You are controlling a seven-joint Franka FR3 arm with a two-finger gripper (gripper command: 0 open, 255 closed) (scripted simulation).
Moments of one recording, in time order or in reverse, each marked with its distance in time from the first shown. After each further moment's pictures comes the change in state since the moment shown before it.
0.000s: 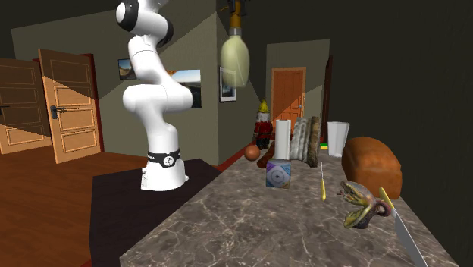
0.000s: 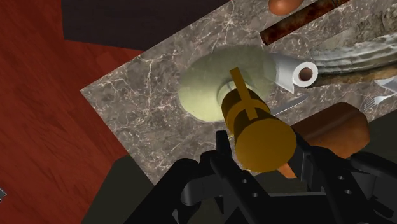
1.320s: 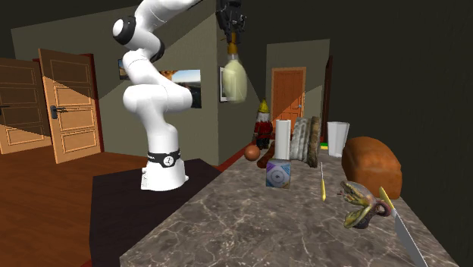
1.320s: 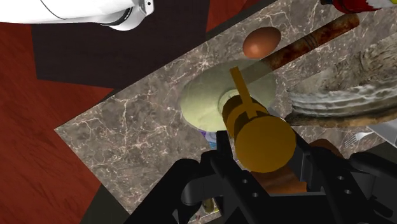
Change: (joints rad) arm 0.058 -0.275 0.149 -0.238 0.164 0.011 0.182
